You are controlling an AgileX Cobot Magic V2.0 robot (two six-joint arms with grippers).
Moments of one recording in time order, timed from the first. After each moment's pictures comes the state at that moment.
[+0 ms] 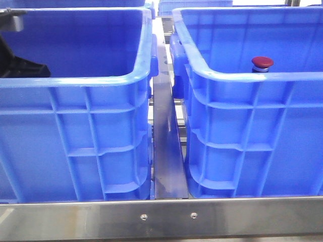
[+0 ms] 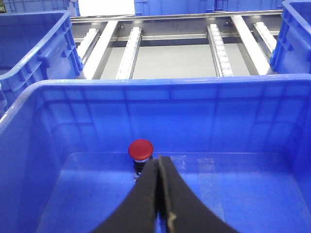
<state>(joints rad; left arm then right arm) -0.24 1.62 -1.05 0.14 0.53 -0.18 0.24 0.71 -0.52 1.83 -0.20 -1.75</state>
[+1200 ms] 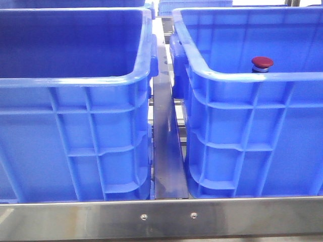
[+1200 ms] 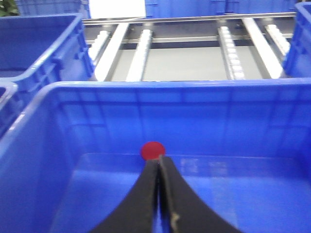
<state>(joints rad) -0.82 1.10 -1.05 0.14 0.66 -0.18 0.24 0.71 -0.52 1.83 -0.15 -1.75</state>
